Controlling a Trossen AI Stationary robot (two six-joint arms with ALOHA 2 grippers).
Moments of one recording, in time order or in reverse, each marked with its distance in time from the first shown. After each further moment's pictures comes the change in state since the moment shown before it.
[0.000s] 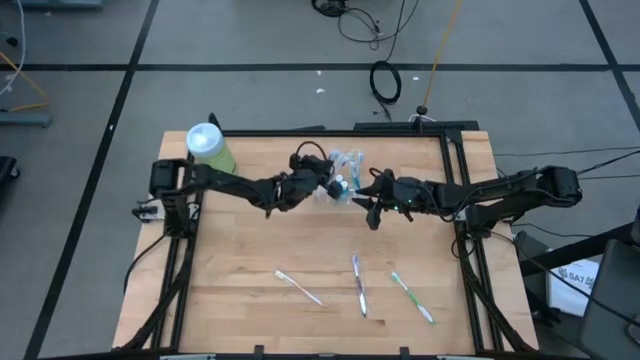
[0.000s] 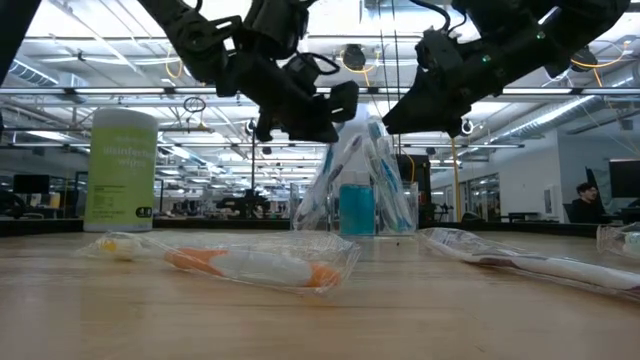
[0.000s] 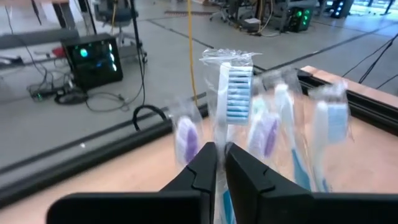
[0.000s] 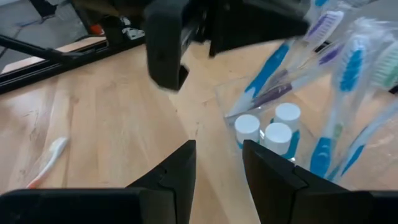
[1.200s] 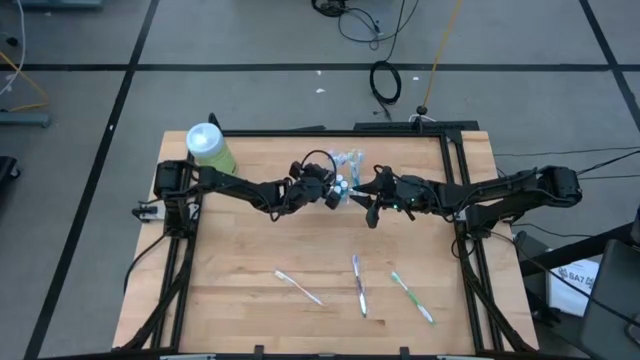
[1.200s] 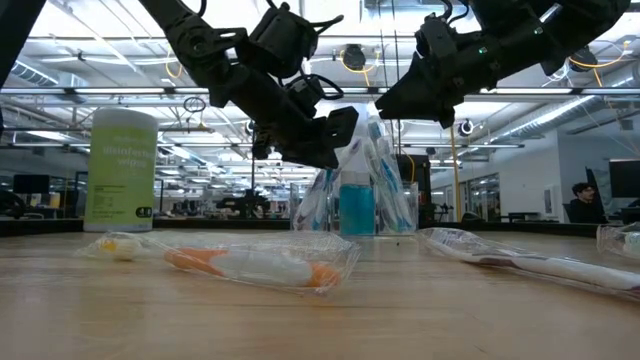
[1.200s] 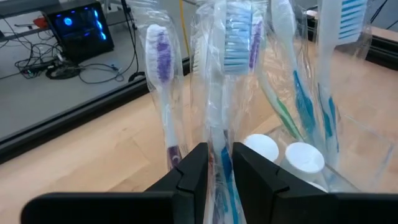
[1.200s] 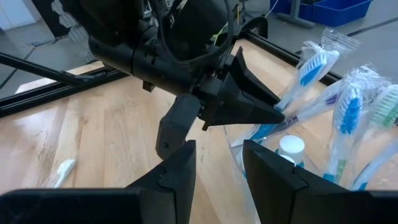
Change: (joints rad) left arm -0.019 0.040 0.000 -0.163 0.062 -0.075; right arm -0.002 0.000 0.000 0.099 0.006 -0.037
